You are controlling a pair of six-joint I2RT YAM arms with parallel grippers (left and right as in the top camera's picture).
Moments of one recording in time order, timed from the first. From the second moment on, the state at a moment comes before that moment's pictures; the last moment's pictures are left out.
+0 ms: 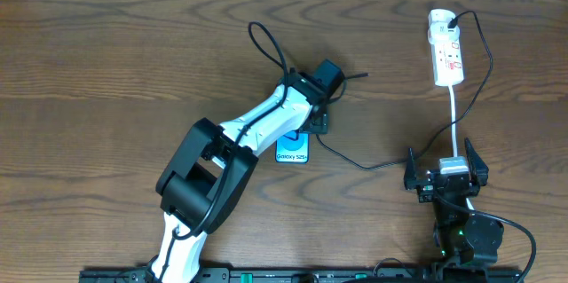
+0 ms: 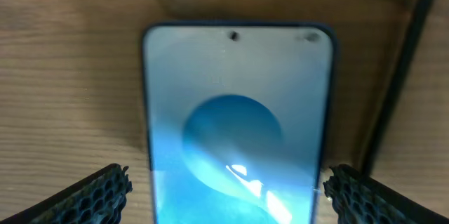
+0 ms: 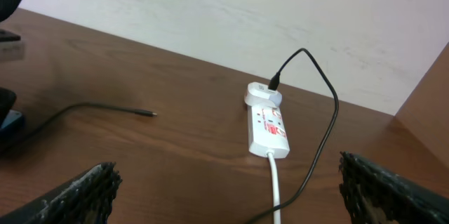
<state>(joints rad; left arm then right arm) -0.68 2.10 1.49 -0.81 -0.18 -0.63 -0.06 0.01 0.01 -0.06 -0.12 -0.28</state>
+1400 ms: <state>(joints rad) -0.66 2.13 1.51 -0.88 -0.13 -0.61 -0.06 0.01 0.01 -0.06 -0.12 -0.28</state>
